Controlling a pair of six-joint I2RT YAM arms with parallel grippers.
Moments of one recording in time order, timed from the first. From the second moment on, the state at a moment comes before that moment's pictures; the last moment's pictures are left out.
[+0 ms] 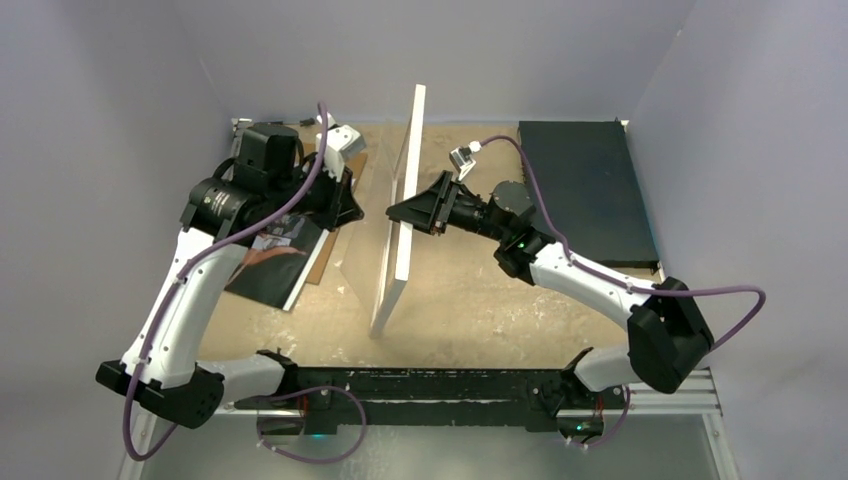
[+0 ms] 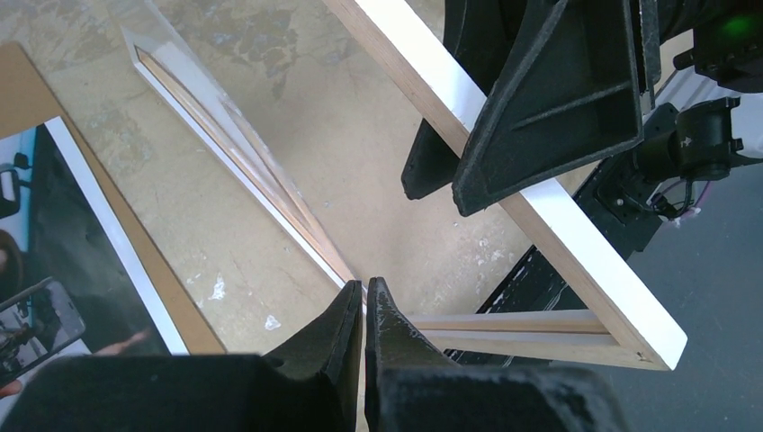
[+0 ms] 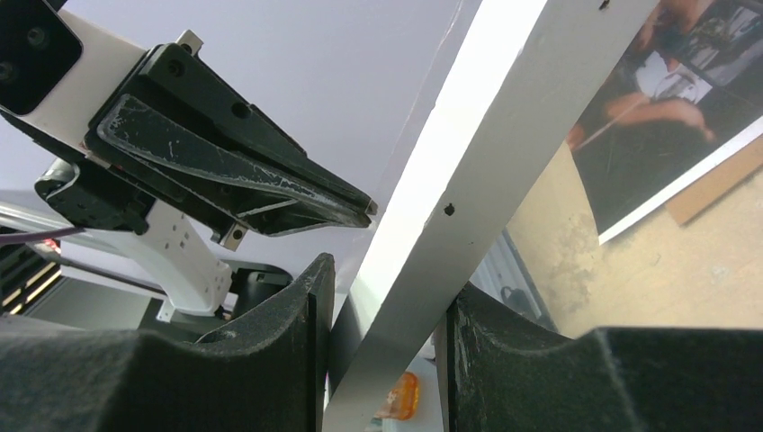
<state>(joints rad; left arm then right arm) -0.42 1.22 1.63 -1.08 0.44 0.07 0.70 1.41 0.92 0.62 -0.54 1.26</state>
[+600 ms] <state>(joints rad) -0.42 1.30 1.68 -1.10 0.35 0.07 0.70 1.40 0.92 0.58 -0.54 1.25</state>
